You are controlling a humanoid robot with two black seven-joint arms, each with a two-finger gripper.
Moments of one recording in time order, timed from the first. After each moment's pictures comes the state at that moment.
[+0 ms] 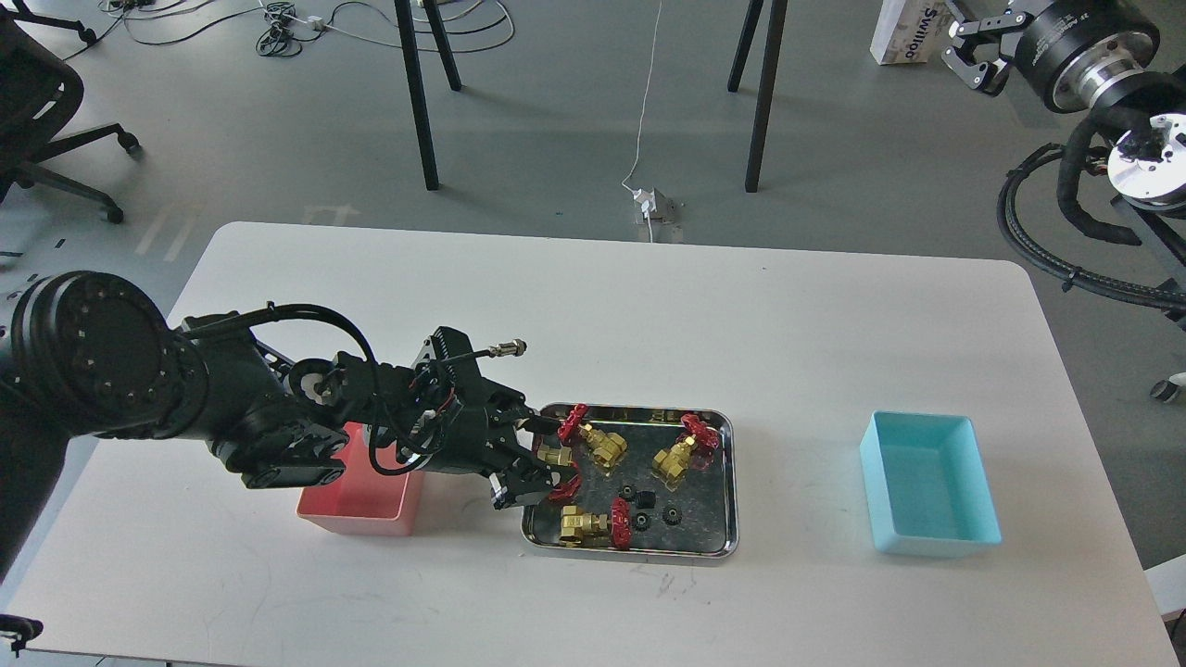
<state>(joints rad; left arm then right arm) -1.30 0.09 1.10 -0.96 1.09 0.49 -0.49 1.06 -0.57 0.63 0.85 0.13 0.06 0.12</state>
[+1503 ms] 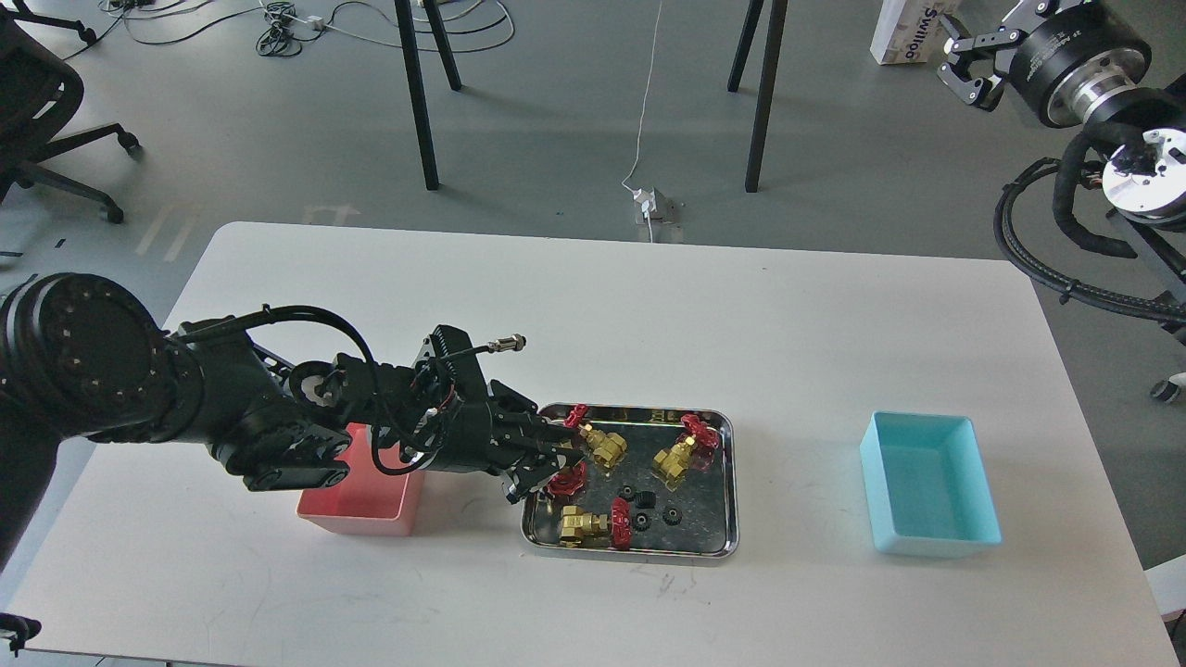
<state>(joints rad) -1.29 0.12 1.04 -0.97 1.10 0.49 -0.49 1.04 -0.57 0.64 0.86 0.13 0.06 0.12</state>
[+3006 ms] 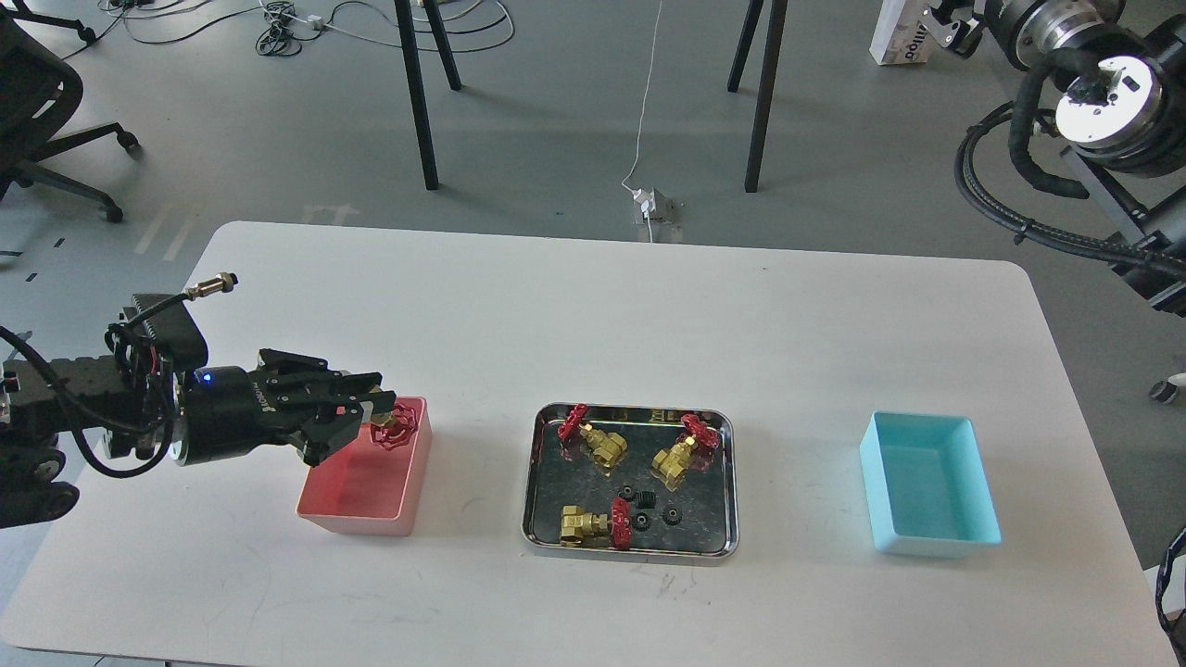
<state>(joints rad) -1.34 0.85 0.82 -1.36 1.35 0.49 -0.49 1.15 -0.46 0.65 0.79 0.13 -0.10 0.11</state>
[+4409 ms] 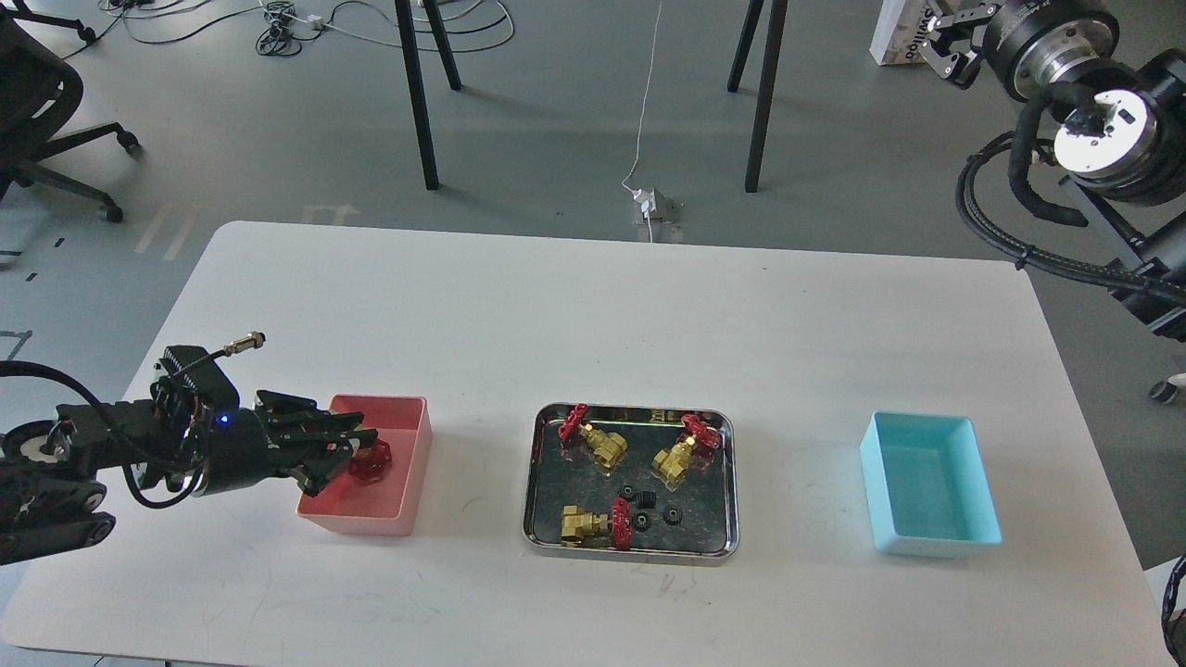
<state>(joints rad) -1.06 0.68 0.75 -1.01 1.34 0.49 -0.49 1.10 -0.47 0.66 0.81 0.13 -0.10 0.11</state>
